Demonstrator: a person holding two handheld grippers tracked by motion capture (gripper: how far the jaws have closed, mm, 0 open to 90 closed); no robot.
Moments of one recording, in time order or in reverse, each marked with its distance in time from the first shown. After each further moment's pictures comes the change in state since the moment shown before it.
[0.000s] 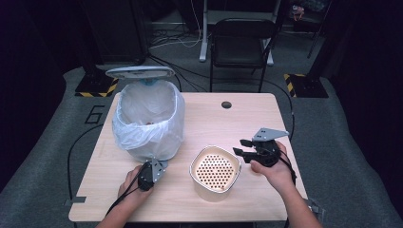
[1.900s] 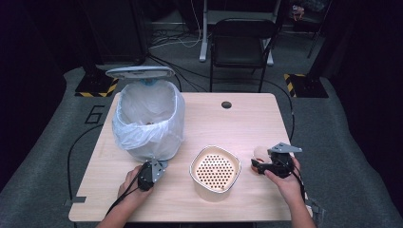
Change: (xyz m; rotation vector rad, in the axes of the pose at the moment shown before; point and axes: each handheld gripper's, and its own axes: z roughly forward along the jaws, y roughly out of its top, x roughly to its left) left arm 0.000 -0.001 0.000 -0.008 0.008 -0.006; right arm -0.050 -0.097 0.015 0.075 -0.208 0.184
